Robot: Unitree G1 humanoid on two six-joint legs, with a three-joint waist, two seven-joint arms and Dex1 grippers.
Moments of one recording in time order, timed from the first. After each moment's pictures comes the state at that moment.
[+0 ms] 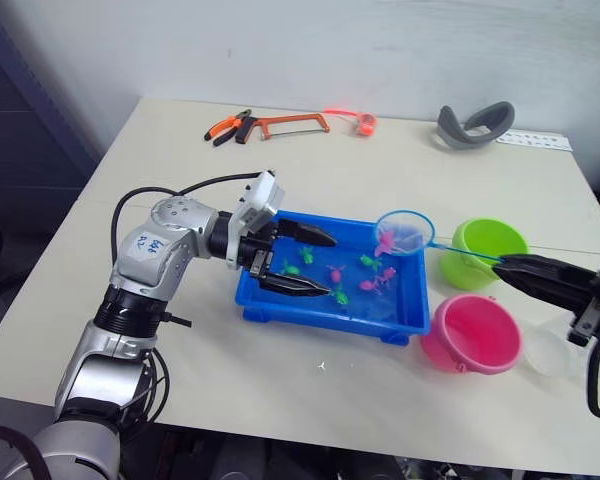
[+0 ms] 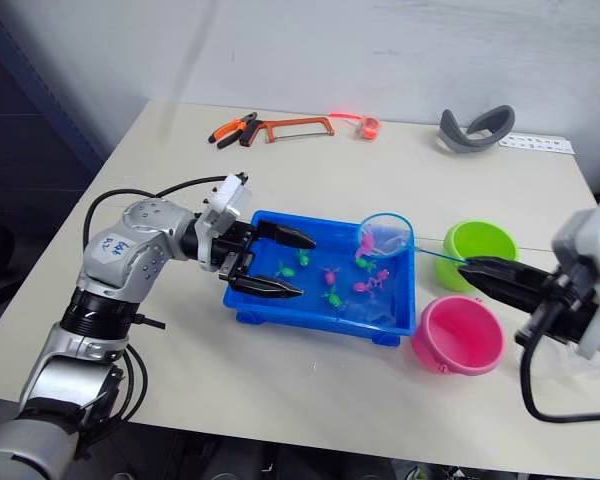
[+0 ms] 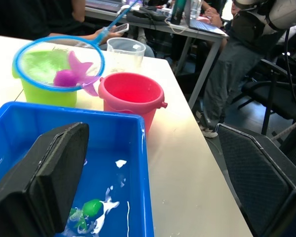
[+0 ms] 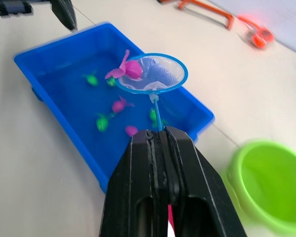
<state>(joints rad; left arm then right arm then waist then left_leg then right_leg) -0.85 0.48 -0.20 0.12 -0.47 0.51 -1.36 0.20 -0.94 -1.14 -0.88 1.04 1.18 0.78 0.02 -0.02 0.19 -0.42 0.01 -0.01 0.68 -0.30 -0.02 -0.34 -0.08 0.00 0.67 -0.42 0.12</state>
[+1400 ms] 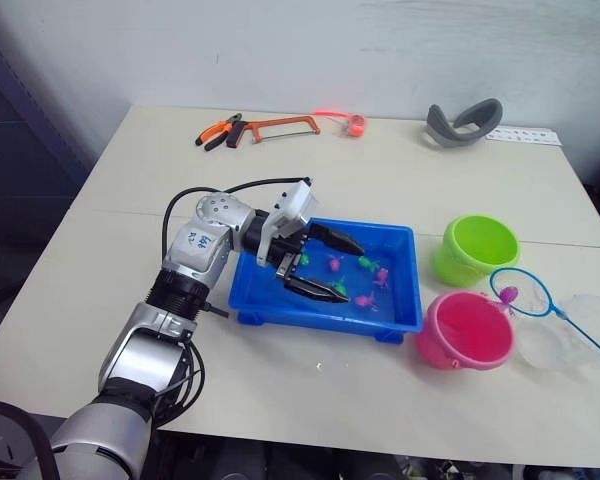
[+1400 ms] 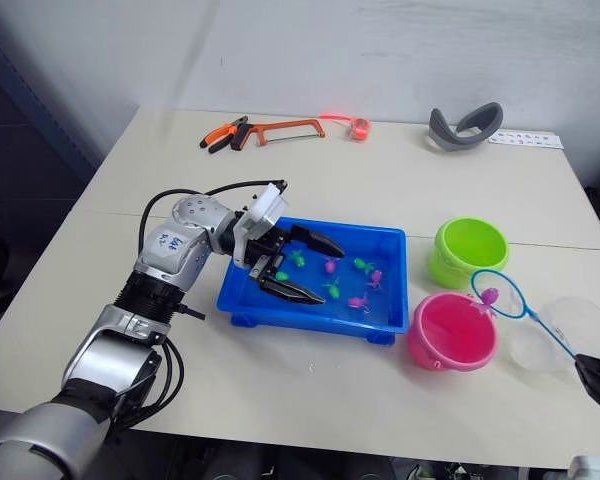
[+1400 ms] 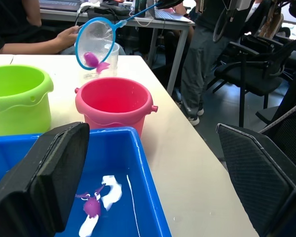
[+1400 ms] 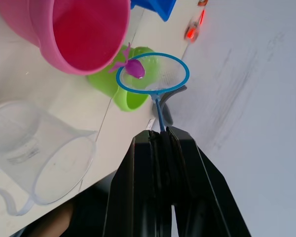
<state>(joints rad) -0.94 0.34 -0.25 0.37 -0.37 0.30 -1.47 0.80 -0.55 -1.28 -0.56 -0.24 -0.99 0.73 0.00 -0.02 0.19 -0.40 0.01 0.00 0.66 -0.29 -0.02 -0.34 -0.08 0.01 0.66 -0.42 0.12</state>
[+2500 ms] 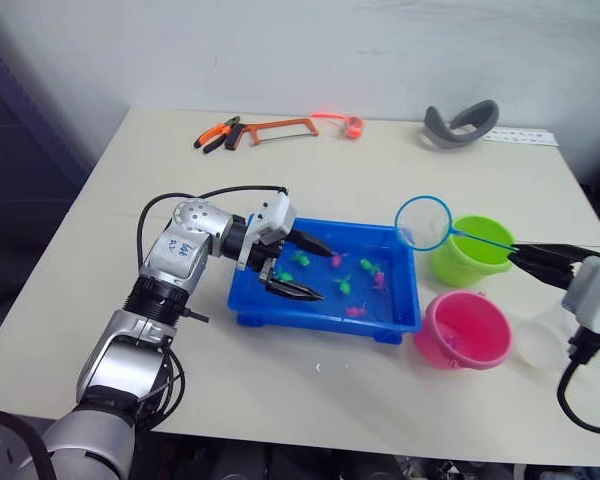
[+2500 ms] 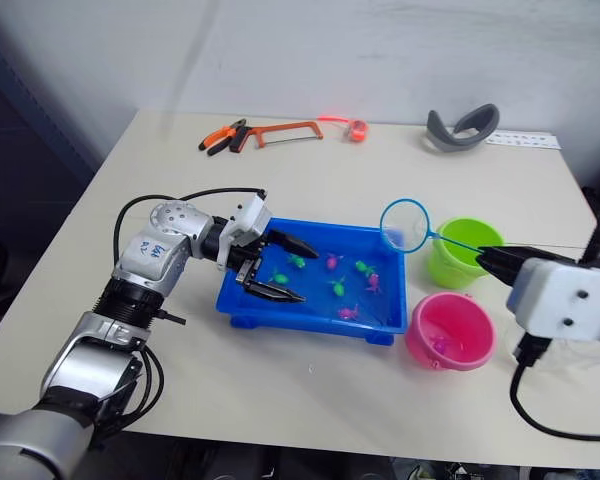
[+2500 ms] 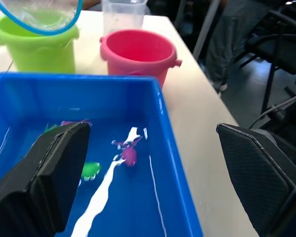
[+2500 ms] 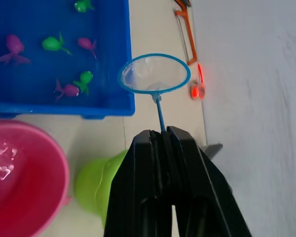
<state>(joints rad) -0.87 0.45 -0.24 0.36 -0.27 0.27 -1.42 0.35 -1.35 -0.67 -0.57 0.31 0.01 0.77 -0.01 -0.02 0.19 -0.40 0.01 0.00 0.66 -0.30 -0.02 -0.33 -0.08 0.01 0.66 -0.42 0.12</state>
